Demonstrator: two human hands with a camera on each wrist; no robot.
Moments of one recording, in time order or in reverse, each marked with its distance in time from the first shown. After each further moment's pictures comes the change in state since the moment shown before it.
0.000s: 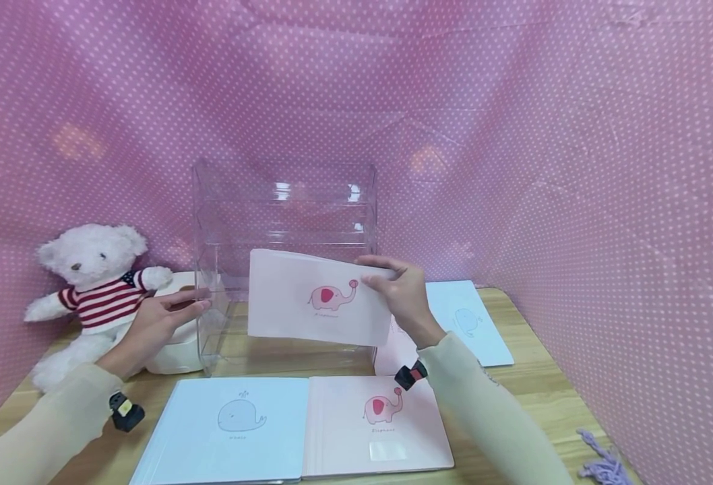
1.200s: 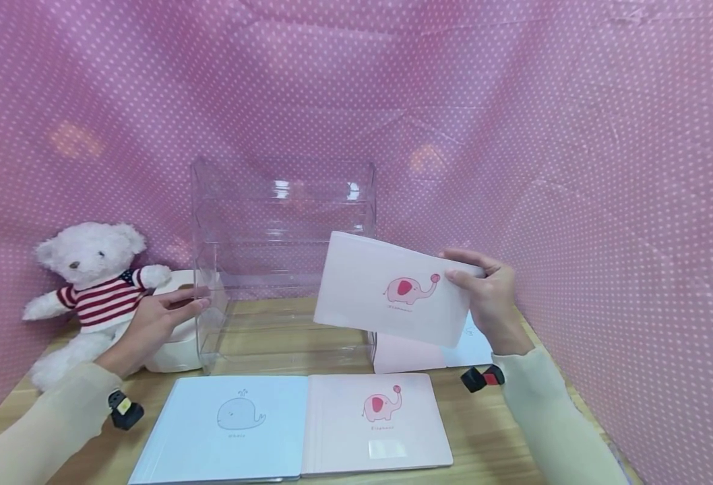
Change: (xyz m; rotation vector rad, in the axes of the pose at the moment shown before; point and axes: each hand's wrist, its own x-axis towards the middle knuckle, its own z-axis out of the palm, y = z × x) left_hand 0.000 0.002 -0.001 0.018 0.002 -0.003; right_hand -0.024 -0.027 -0.106 0.247 0.133 -0.143
